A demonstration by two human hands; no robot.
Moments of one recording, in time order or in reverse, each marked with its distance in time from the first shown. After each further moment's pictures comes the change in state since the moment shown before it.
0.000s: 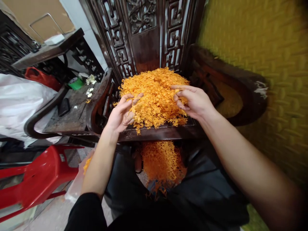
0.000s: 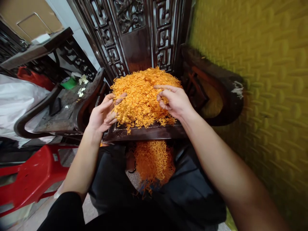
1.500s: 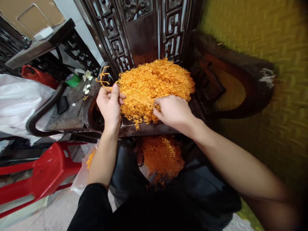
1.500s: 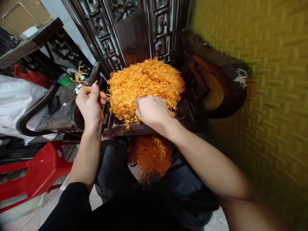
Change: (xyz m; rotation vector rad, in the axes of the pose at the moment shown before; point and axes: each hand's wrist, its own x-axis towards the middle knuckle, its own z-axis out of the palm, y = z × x) left_hand 0.027 -0.012 0.011 0.490 0.646 0.615; right_hand -0.043 0.003 0.045 -1.493 -0.211 -0.373
